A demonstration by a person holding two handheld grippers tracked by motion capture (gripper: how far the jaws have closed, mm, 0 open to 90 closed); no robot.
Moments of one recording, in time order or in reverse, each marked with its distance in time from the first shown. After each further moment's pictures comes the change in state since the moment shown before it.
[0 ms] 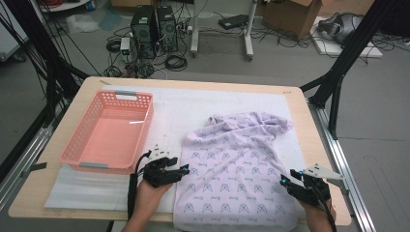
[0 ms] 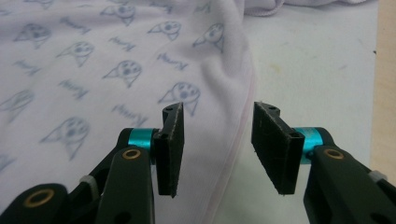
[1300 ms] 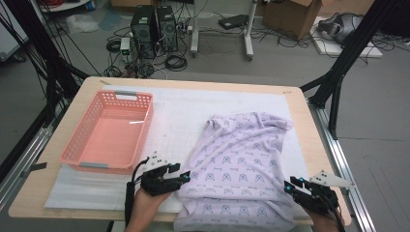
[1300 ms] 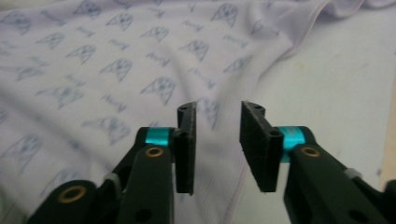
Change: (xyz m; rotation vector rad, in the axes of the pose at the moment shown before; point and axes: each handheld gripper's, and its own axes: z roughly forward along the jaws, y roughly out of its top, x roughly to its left) left arm -0.012 -0.005 -0.019 -0.056 -0.089 0.029; right arm 0.008 -0.002 -0.030 -0.018 0.090 -0.017
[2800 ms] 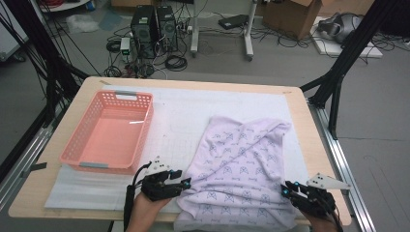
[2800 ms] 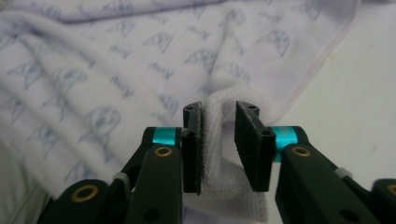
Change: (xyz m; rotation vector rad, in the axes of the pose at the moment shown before) left arm -0.008 -0.010 -0.006 0.052 -0.028 0.010; right arm 0.006 -0.005 0.001 0.020 0.069 -0.001
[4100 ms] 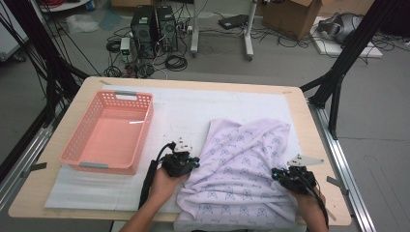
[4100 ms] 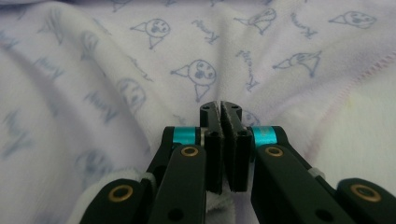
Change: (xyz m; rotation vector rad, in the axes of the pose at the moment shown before) left arm 0.006 0.032 0.051 0.134 0.051 0.126; right arm -0.019 0.022 0.054 0.104 -0.003 -0.074
